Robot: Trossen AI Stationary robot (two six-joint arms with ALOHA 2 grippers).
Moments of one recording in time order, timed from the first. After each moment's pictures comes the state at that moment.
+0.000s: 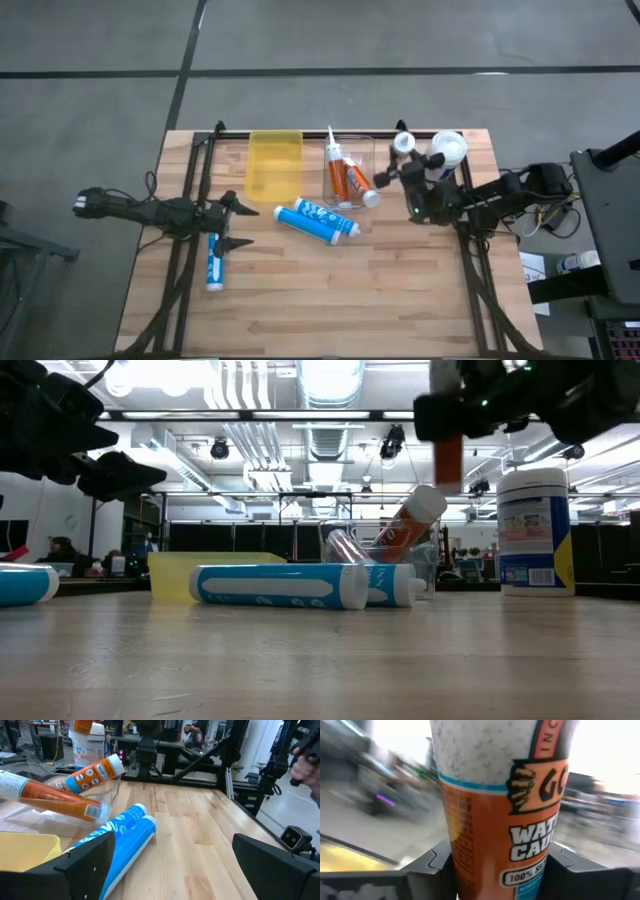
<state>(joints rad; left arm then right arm) -0.17 0.18 0.01 0.03 -0.09 -0.14 0.03 1.37 0.46 1.45 1.26 -0.68</state>
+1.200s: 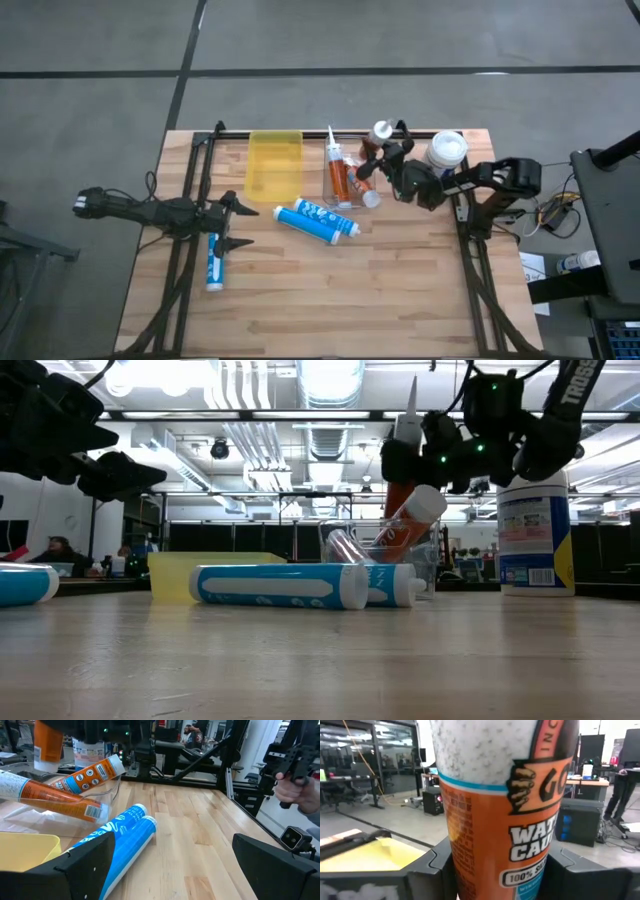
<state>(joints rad) -0.17 0.19 0.01 0.03 -0.09 -0.14 -0.31 1.60 0.48 1.25 0.69 -0.04</state>
